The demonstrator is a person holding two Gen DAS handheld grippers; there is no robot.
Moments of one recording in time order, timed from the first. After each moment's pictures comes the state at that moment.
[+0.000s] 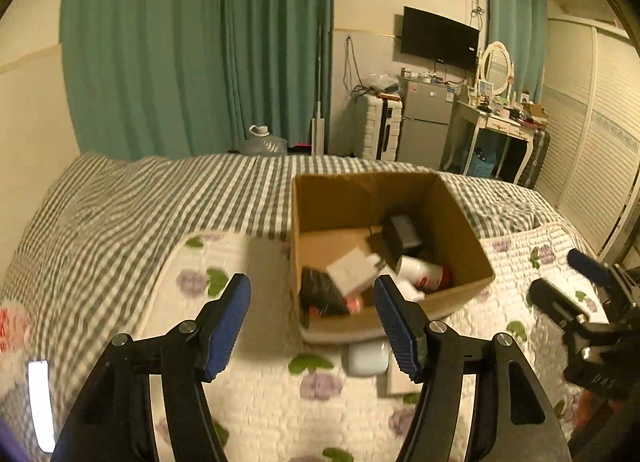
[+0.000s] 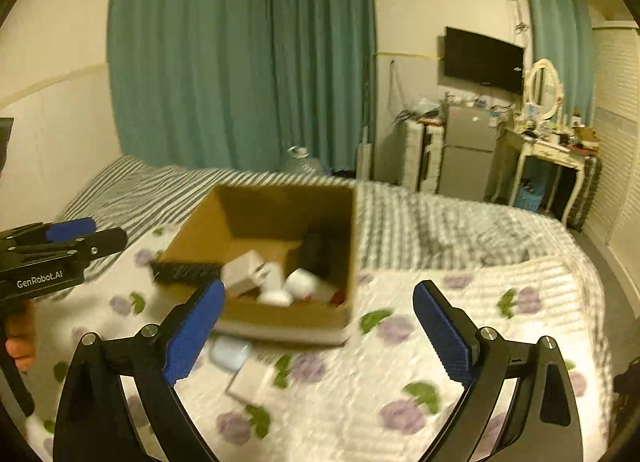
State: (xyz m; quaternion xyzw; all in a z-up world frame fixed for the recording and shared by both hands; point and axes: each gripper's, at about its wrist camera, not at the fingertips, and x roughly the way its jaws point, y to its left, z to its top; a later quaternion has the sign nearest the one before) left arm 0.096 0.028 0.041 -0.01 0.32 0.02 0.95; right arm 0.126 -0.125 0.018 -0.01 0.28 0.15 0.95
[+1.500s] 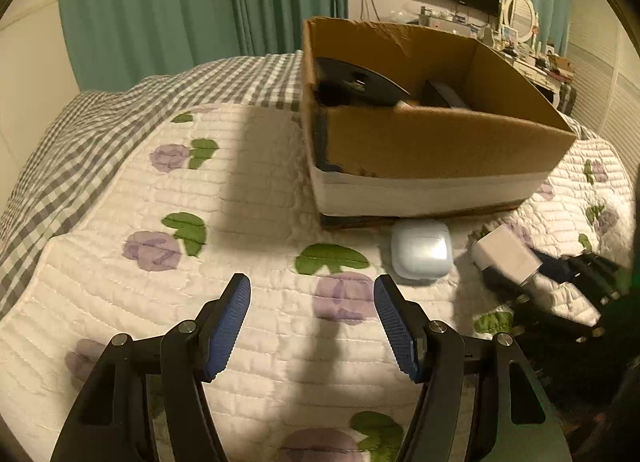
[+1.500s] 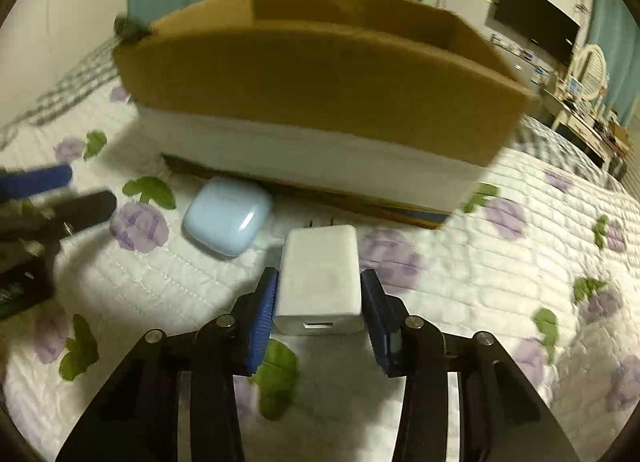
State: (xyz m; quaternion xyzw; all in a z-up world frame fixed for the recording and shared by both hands) left arm 0.101 0.028 -0.090 0.01 0.42 0.05 0.91; right arm 0.145 -0.089 -0.129 -0.09 0.40 0.14 0.90
